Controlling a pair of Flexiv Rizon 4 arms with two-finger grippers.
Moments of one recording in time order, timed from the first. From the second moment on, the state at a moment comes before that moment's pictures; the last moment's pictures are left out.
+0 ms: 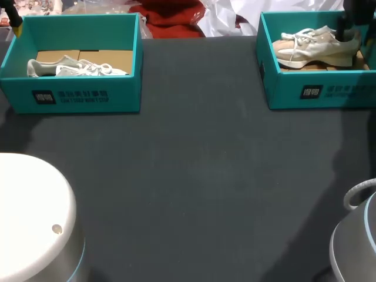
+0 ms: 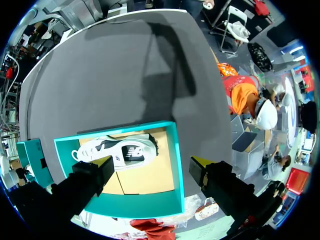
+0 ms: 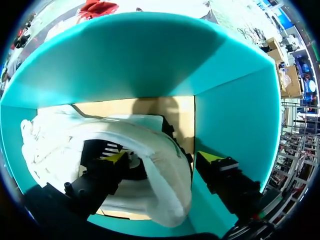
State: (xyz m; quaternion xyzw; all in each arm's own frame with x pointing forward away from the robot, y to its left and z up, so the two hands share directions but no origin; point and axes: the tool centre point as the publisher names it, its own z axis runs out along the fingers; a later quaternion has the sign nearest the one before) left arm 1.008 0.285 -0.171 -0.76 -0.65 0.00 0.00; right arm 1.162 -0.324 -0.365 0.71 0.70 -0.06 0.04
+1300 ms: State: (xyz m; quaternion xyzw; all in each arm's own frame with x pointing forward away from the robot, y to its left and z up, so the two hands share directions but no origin) left arm 1.008 0.285 -0.171 -0.76 -0.65 0.00 0.00; right arm 1.162 -0.346 -0.299 0.74 0.65 -0.10 0.11
